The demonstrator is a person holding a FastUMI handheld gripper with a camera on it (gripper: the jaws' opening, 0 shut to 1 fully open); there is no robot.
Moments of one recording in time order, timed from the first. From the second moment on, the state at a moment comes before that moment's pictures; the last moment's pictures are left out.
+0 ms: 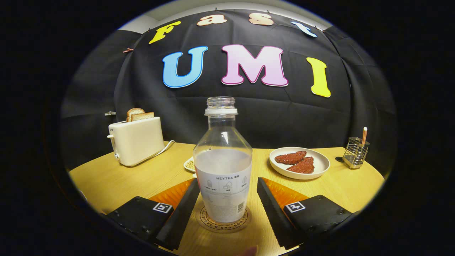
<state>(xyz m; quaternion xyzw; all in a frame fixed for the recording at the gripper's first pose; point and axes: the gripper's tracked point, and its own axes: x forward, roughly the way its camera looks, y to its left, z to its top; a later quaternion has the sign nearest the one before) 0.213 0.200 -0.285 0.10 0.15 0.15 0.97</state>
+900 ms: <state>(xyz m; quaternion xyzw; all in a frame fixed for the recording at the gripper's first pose) 0.136 0.118 -0.165 0.09 0.09 0.12 0.98</state>
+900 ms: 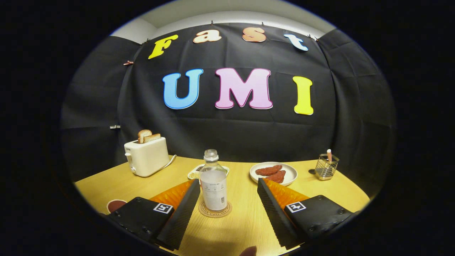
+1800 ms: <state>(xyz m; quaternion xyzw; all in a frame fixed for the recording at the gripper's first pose) 0.079 0.024 -0.006 0.03 -0.01 0.06 1.00</state>
